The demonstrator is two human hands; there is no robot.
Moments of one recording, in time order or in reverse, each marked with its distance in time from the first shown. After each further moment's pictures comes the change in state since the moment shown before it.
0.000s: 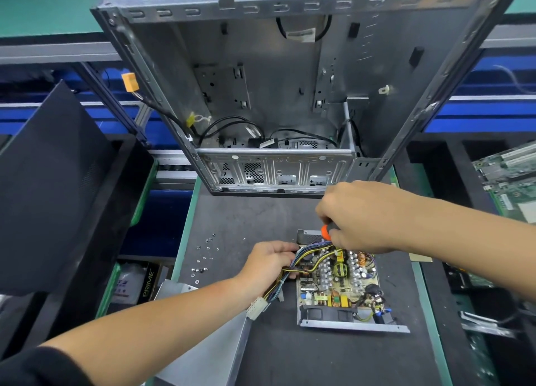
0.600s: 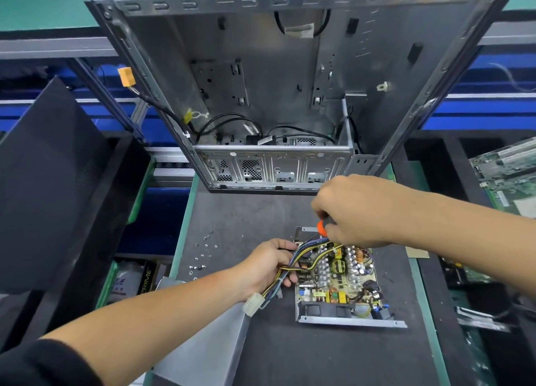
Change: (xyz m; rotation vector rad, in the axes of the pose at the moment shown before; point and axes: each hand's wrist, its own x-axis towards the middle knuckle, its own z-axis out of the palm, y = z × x) left_hand 0.000 0.006 -0.002 -0.075 -0.124 -0.203; right_hand 0.004 0.001 0.002 0.013 0.052 -0.005
